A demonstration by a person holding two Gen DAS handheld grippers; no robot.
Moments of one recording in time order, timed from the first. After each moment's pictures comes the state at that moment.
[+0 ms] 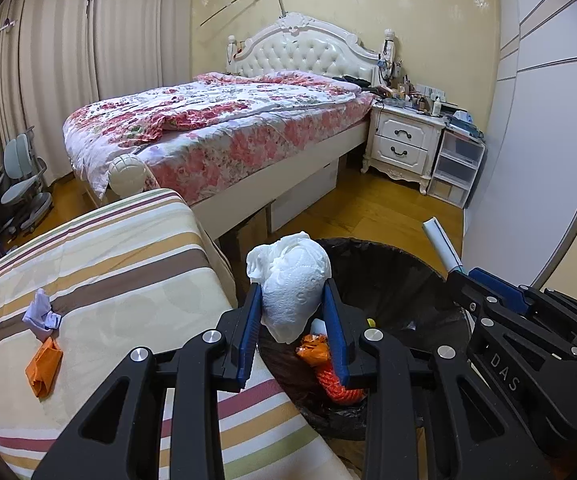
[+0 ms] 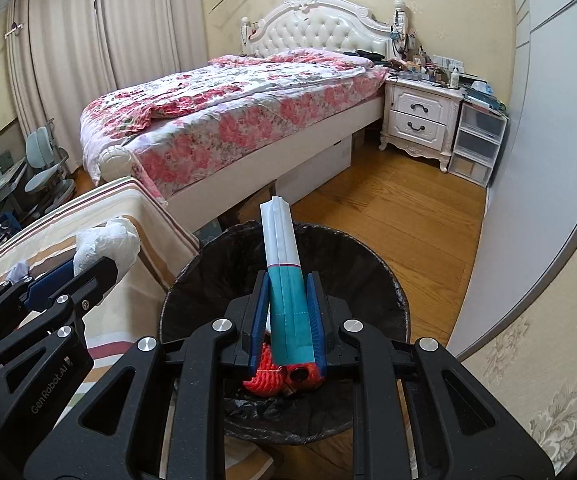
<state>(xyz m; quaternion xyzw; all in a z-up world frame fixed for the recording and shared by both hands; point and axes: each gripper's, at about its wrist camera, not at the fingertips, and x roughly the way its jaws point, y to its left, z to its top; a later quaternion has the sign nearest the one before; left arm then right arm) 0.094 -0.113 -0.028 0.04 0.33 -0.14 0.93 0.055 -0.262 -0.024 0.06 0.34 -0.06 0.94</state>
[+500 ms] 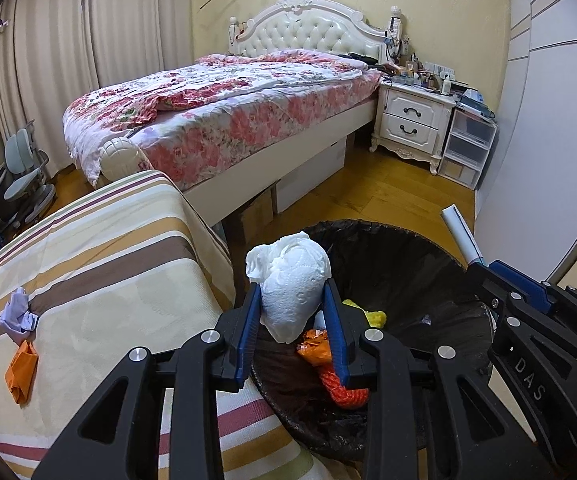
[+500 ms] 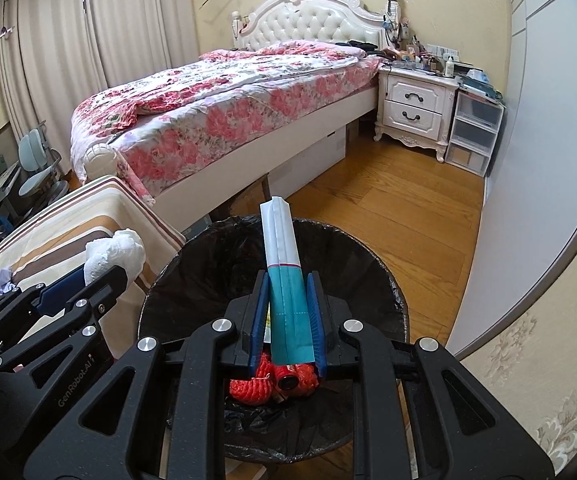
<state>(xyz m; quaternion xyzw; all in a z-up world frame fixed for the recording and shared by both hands) 0.116 -0.135 -0.050 0.06 0.36 -0.13 0.92 0.074 -0.278 -0.039 0.07 0.35 -0.06 0.93</state>
